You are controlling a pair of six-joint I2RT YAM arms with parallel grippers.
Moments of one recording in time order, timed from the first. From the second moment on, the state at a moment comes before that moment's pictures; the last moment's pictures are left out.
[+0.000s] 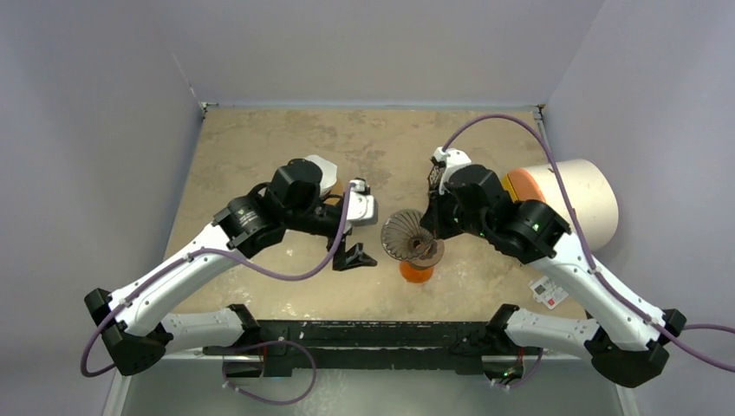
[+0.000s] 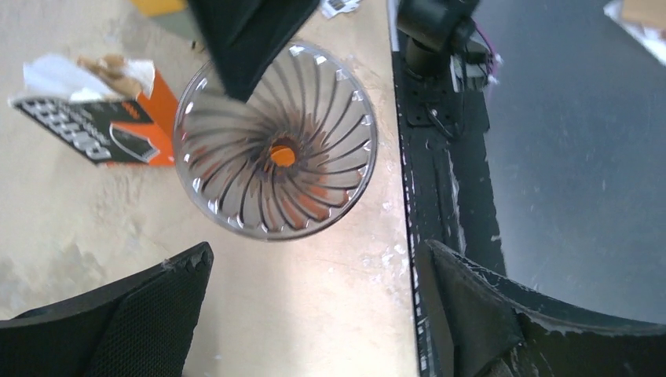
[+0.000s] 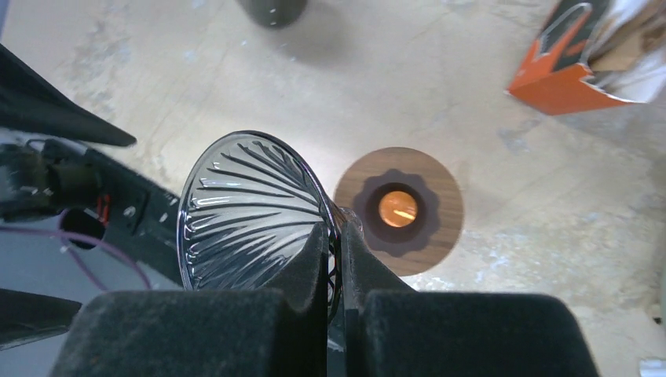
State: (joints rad) left arm -0.86 1.11 1.24 -0.63 0.67 0.43; right arm 0.83 1.07 1.33 -0.99 0.09 0.45
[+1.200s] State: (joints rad) left arm -0.86 1.30 1.23 -0.42 0.24 -0.85; right arm 0.83 0.76 1.02 -0.78 0.32 0.68
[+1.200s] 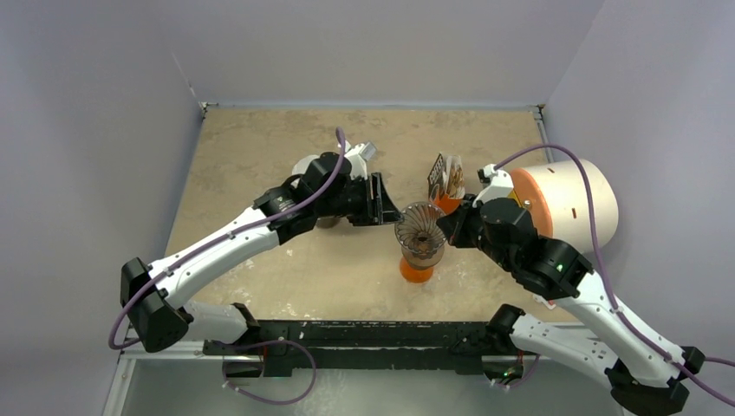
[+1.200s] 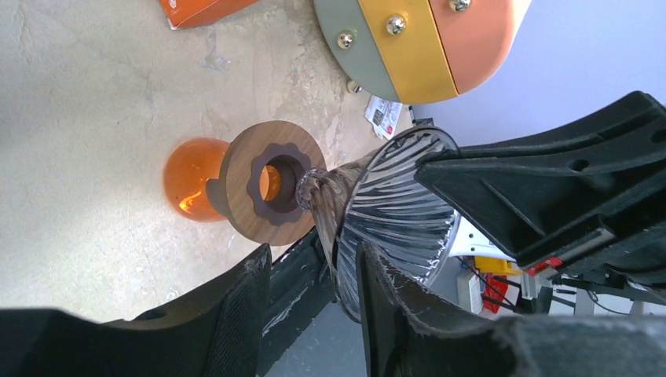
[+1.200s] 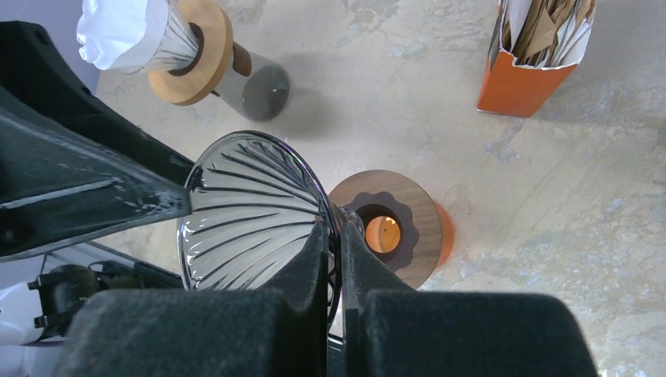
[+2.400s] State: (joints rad) left arm -0.90 1.47 1.26 -0.41 0.26 -0.87; right arm 0.83 0.77 0.97 -0.85 0.38 0.85
